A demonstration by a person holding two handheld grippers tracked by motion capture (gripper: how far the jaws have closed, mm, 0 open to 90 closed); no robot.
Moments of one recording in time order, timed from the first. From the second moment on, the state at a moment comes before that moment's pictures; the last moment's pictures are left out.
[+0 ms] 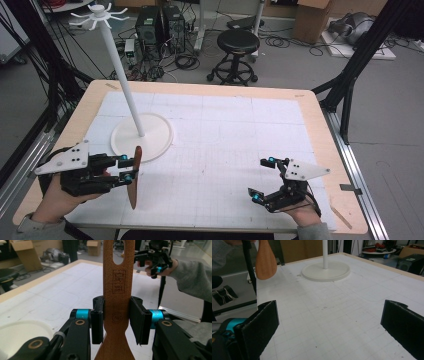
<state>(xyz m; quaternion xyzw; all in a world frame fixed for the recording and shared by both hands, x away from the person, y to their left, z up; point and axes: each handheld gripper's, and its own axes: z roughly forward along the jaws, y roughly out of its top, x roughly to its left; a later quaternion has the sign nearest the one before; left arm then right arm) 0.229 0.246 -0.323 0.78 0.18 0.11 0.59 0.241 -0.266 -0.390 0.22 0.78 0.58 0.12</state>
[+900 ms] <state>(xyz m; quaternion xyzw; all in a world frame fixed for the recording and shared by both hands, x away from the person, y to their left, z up) 0.227 0.300 -0.325 0.74 0.25 0.17 0.60 0.254 -0.253 -0.392 0.21 0.78 0.58 0.10</state>
